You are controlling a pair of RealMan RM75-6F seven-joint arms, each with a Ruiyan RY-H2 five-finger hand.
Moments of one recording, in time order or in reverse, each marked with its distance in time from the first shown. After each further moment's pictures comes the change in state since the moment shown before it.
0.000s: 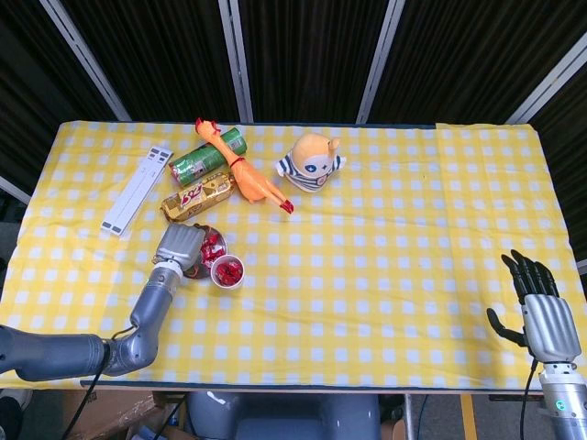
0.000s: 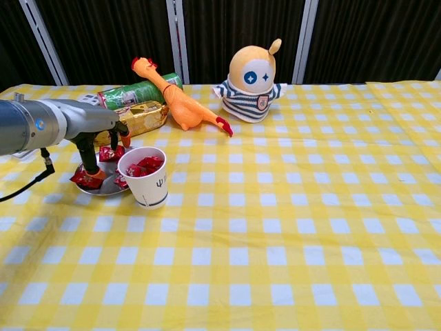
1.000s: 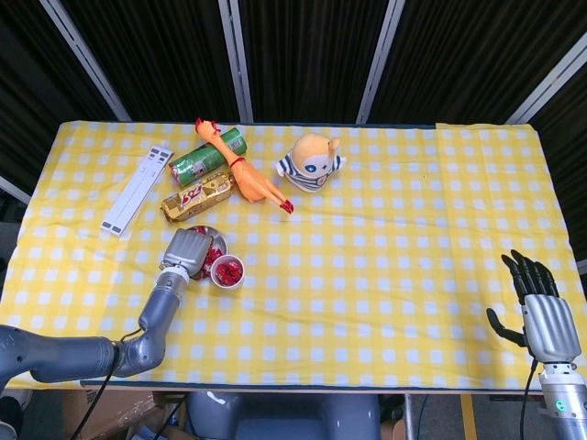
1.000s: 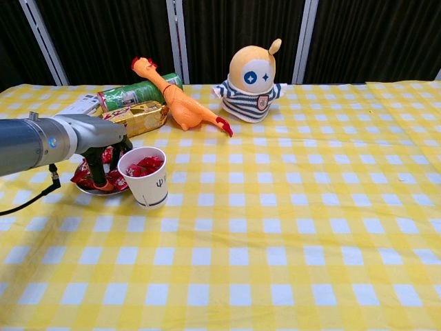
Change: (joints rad) left arm 0.019 -0.064 0.000 0.063 0.020 -0.022 0.014; right arm -0.001 -0.001 0.000 -0.002 -0.002 0.004 0.003
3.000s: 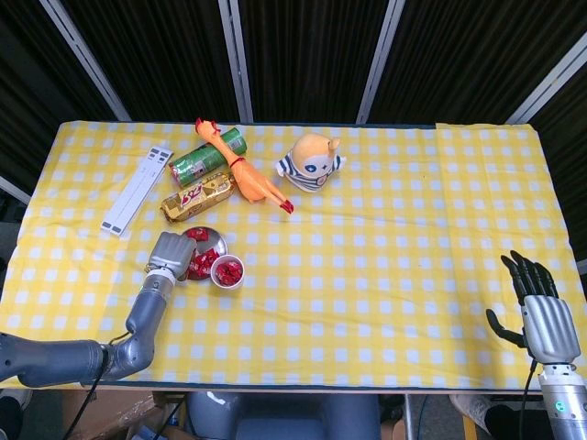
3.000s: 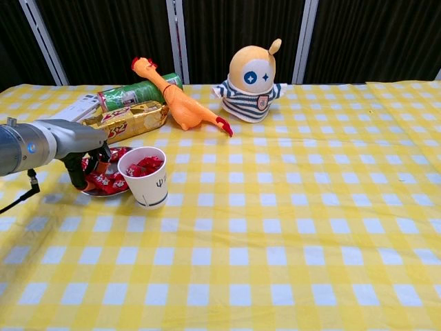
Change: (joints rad) left arm 0.049 0.015 0.012 0.011 0.005 0.001 0.004; right arm -0.003 0.000 -0.002 -0.004 0.000 0.001 0.001
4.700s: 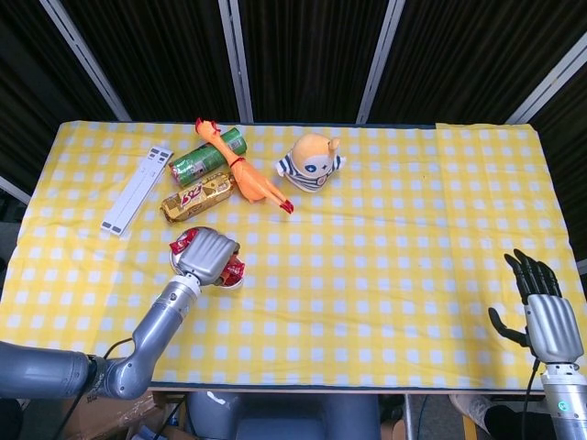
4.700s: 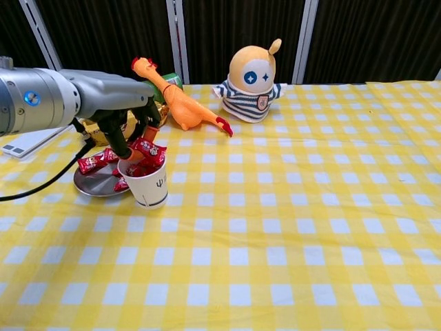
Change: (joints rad) left arm -0.046 0.148 -0.069 -0.385 0.178 0.100 -0.019; right arm -0.002 0.002 0.005 0.007 -0.003 0.008 0.018
